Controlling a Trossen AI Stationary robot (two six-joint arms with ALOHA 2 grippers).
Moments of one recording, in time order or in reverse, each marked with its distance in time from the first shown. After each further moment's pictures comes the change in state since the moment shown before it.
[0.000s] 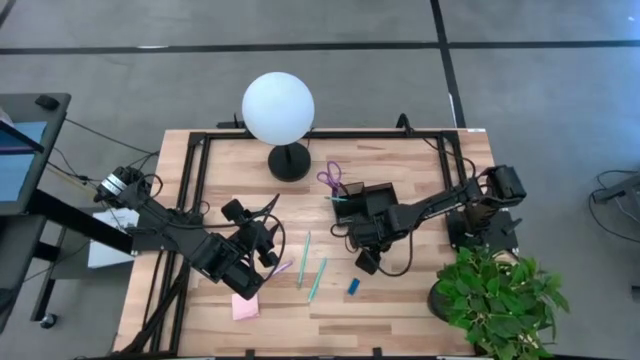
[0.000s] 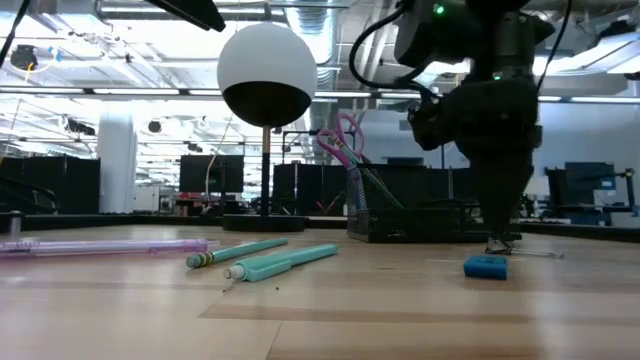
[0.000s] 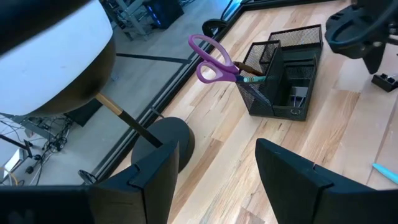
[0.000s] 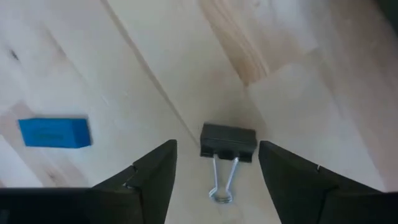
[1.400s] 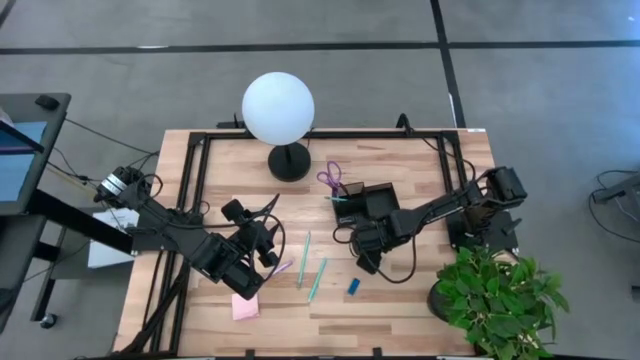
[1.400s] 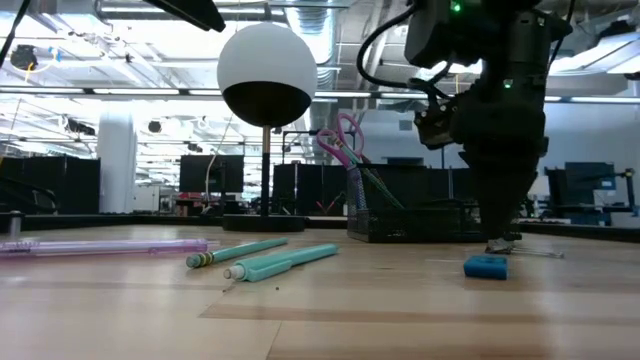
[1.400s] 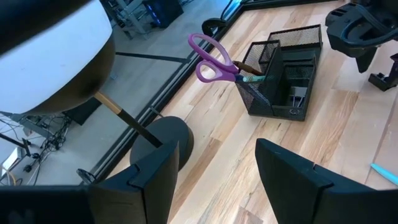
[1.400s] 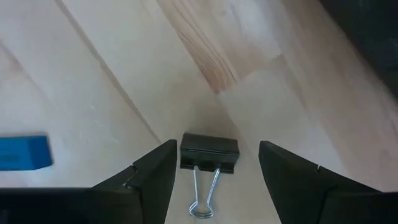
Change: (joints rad) left arm 0.000 0.000 0.000 0.000 0.004 -0.008; right arm 0.049 0.001 -0.027 0.010 0.133 0.052
